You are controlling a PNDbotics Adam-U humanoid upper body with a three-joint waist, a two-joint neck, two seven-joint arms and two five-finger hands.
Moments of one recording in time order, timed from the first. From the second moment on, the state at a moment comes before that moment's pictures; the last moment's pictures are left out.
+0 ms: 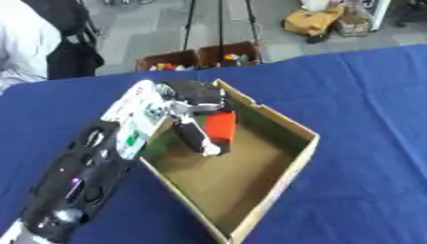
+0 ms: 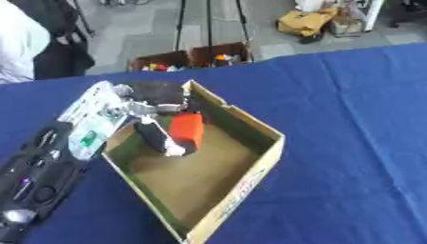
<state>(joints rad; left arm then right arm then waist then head) -0.95 0.38 -0.30 -1.32 -0.89 -0.36 -0.75 -0.50 -0.48 -0.18 -1.98 0.21 -0.34 -0.63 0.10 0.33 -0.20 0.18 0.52</state>
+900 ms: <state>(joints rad) -0.93 0.33 -0.32 -1.23 -0.99 -0.40 -0.70 -0.50 -0.48 -0.18 -1.98 0.21 -0.34 -0.63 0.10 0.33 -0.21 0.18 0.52</state>
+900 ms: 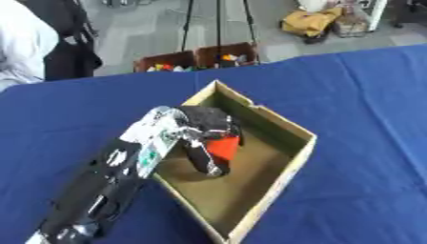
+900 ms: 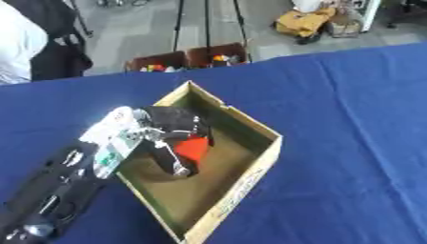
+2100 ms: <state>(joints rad) -0.92 0.45 -0.20 -1.60 -0.97 -0.44 -0.66 -0.48 -0.47 -0.19 -1.98 0.21 -0.34 -0.63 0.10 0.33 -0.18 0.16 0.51</state>
